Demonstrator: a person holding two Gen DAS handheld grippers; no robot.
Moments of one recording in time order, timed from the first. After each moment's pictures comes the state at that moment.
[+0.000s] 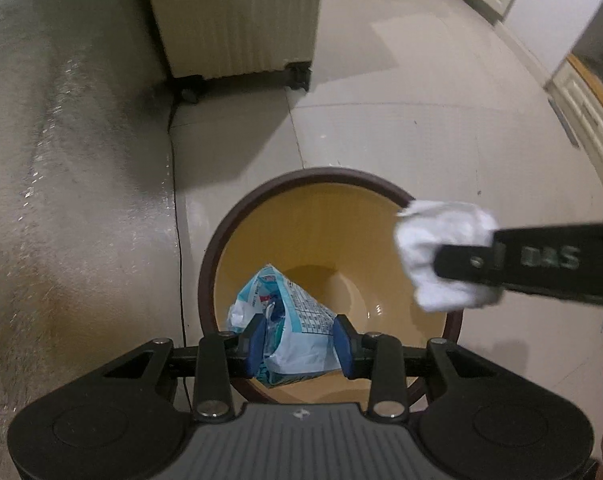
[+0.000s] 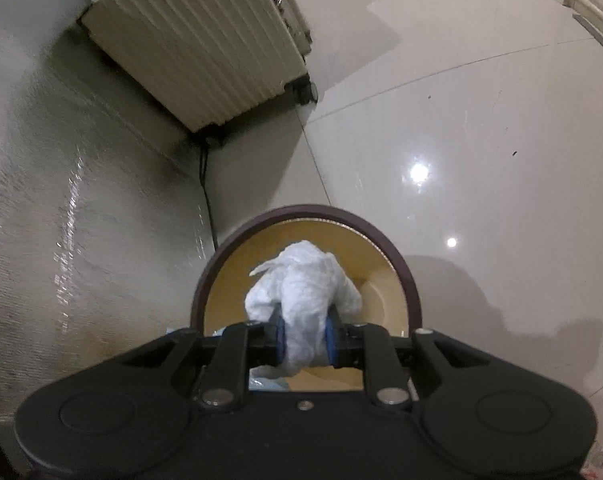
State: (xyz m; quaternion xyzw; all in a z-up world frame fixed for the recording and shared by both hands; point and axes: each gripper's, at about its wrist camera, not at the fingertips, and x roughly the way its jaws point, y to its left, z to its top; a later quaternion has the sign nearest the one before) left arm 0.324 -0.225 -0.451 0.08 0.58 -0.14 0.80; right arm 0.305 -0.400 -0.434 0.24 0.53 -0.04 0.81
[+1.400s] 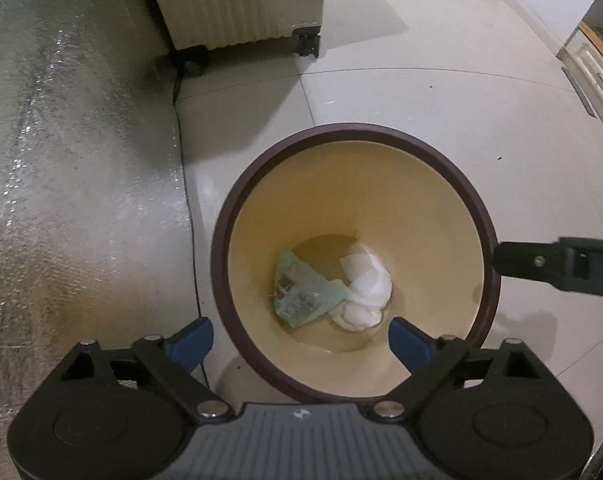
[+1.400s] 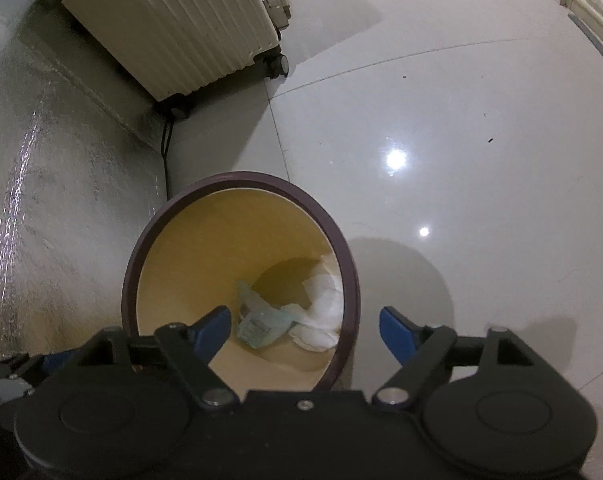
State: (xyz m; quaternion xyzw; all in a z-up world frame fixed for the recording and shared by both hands) left arm 0.331 -0.210 -0.475 0.10 0.61 -0.12 0.78; right arm 0.293 -0.421 -0.460 0.21 0.55 -0.06 0.80
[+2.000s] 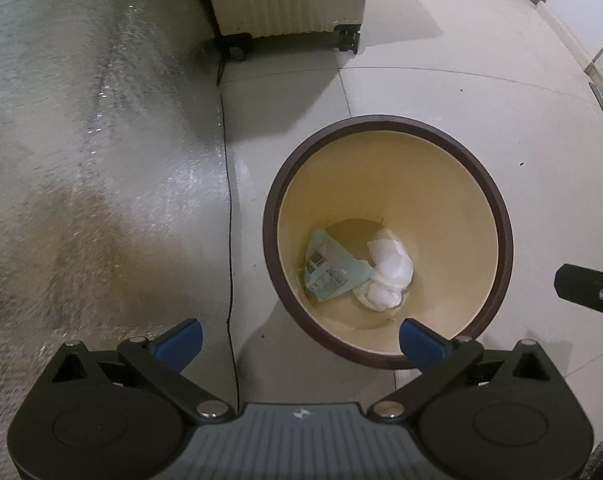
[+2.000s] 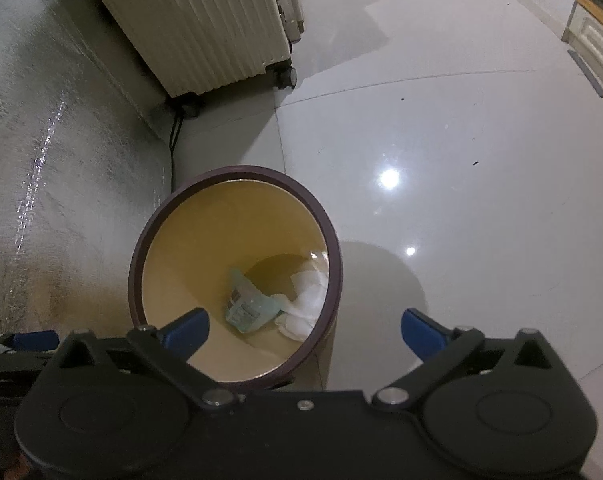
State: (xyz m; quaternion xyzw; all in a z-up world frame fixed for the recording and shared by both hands) left arm 0.303 -0.186 -0.448 0.09 0.62 -0.07 0.78; right arm 0.255 -0.417 -0.421 0.17 0.54 -0.06 0.82
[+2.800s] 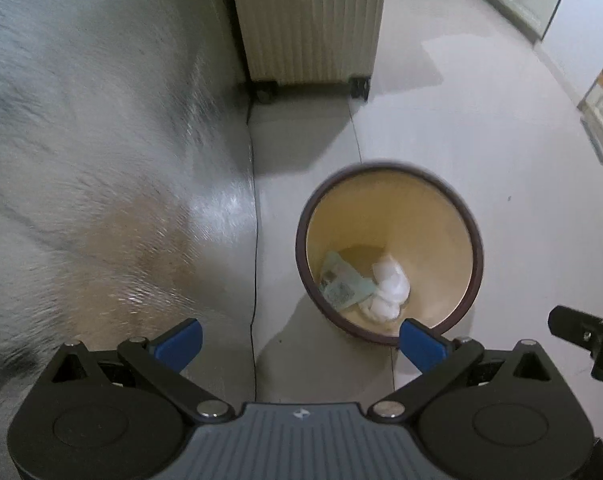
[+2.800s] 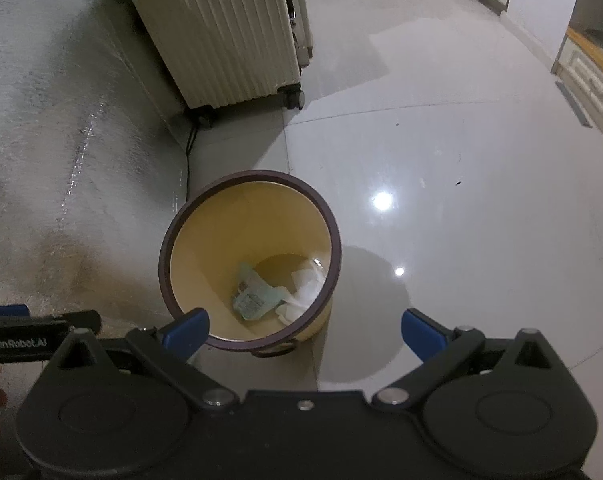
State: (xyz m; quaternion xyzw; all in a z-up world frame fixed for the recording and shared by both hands) left arm 0.247 -0.163 -0.357 0.07 0.56 -0.06 0.82; right arm 0.194 -0.385 -0.355 0.13 0.51 -0.06 0.85
